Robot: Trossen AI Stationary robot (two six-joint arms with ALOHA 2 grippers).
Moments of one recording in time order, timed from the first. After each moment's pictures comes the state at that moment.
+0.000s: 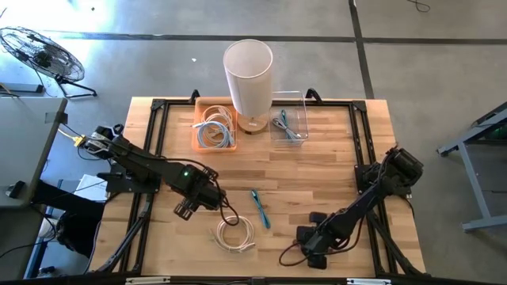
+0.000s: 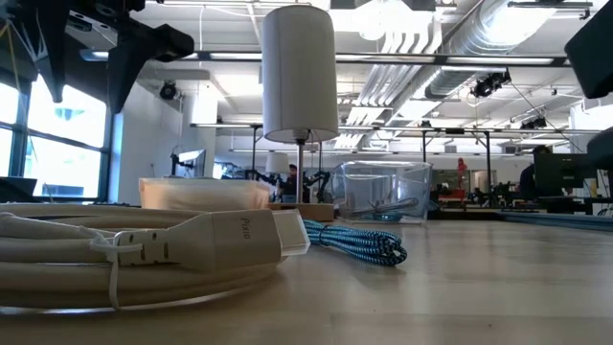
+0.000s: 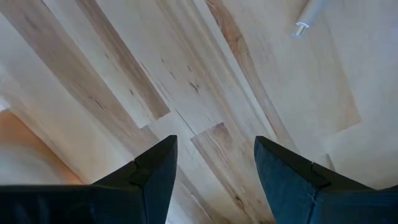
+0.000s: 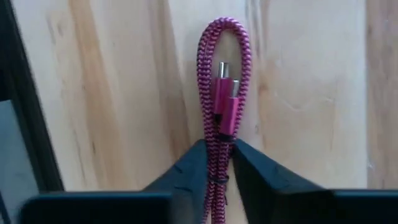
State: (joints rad) left arm -0.39 1.54 1.27 -1.23 -0.06 0.15; right arm 0.76 1.87 1.04 -0.51 -0.03 0.94
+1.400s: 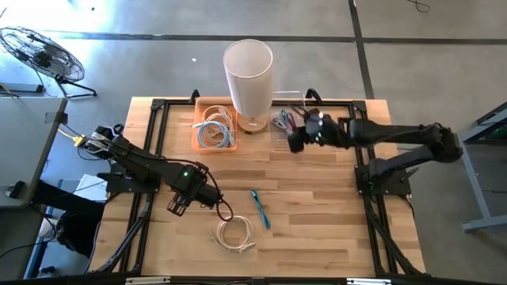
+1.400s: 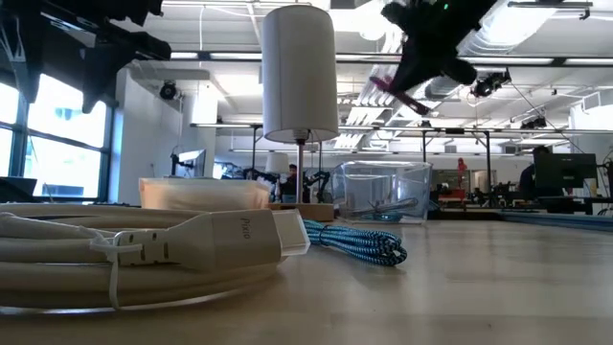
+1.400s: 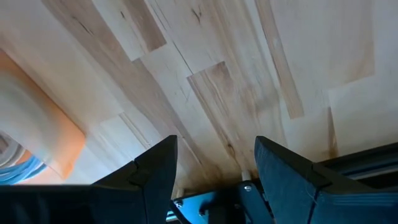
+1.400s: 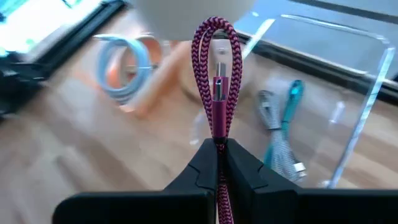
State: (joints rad) left arm -0.39 1.53 1.27 -1.42 -0.09 0.05; right arm -0.17 1.22 1.03 -0.56 0.39 0.70
